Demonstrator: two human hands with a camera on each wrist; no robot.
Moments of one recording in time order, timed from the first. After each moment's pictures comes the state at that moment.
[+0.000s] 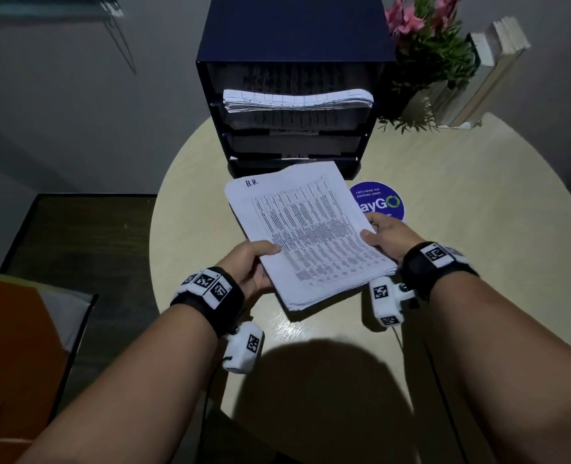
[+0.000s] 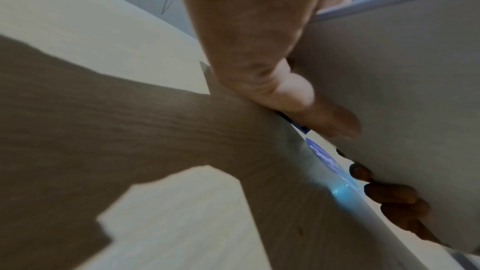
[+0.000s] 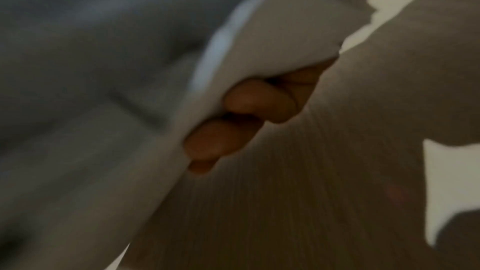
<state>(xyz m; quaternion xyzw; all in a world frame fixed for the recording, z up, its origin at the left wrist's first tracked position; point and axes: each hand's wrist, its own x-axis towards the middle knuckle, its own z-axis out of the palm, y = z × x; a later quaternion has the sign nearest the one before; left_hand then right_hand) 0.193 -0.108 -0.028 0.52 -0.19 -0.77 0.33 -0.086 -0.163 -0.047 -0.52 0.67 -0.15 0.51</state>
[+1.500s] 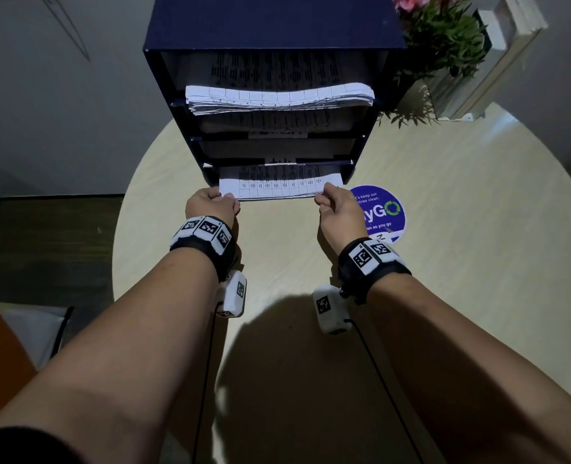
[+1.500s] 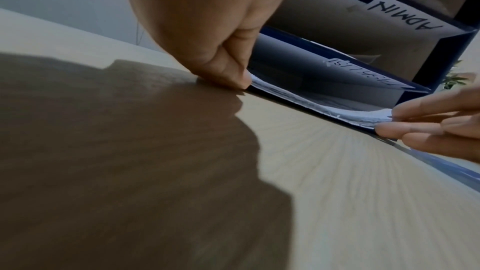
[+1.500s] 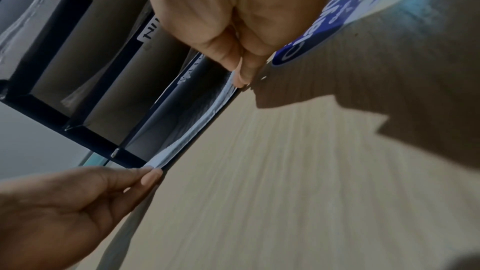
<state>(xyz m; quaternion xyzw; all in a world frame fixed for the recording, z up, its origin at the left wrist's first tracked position) 0.202 -0.240 -0.062 0.77 -0.27 -0.40 0.42 -0.001 -0.217 -0.067 -0.49 0.71 -0.33 0.38</state>
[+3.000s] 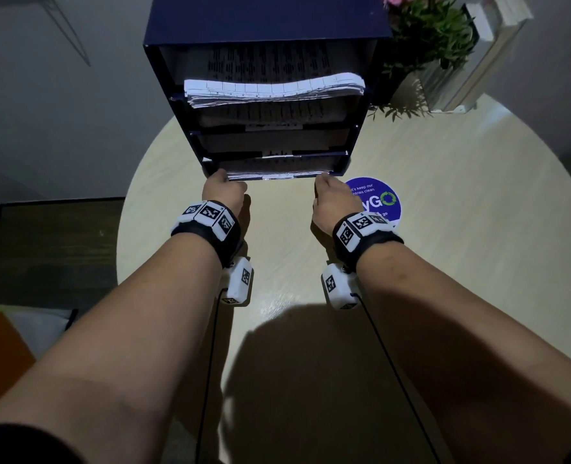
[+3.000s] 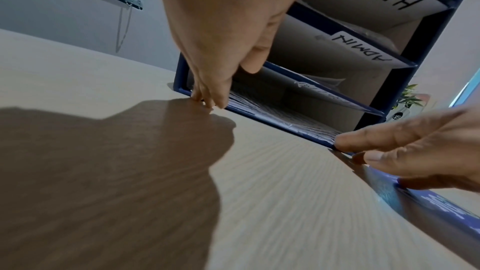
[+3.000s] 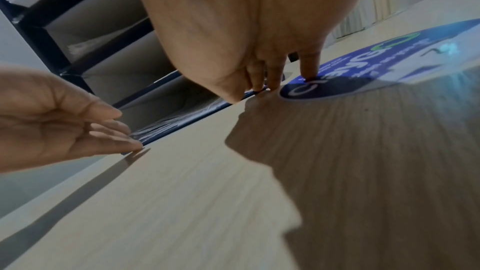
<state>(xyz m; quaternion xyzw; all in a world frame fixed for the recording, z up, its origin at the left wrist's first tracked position) 0.195 -0.254 -0.053 0.74 -0.35 -0.47 0.33 -0.005 -0.234 -0.063 -0.68 0.70 0.03 0.22</state>
